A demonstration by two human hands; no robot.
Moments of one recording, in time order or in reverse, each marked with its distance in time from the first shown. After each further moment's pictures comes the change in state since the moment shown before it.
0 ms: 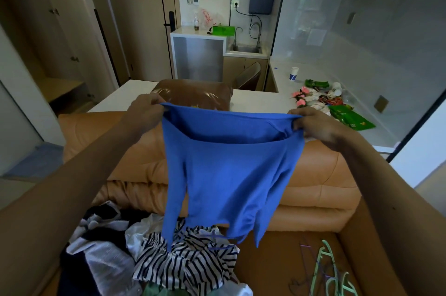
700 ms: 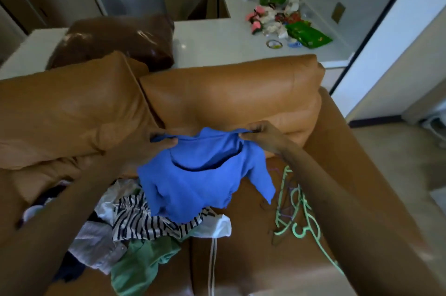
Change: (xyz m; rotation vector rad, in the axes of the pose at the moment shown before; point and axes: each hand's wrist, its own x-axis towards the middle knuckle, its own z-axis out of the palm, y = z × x) left_hand -0.086 -0.038 0.178 0.090 -0.683 0.039; right_hand -0.040 0.204 0.080 0.228 -0.041 0.186
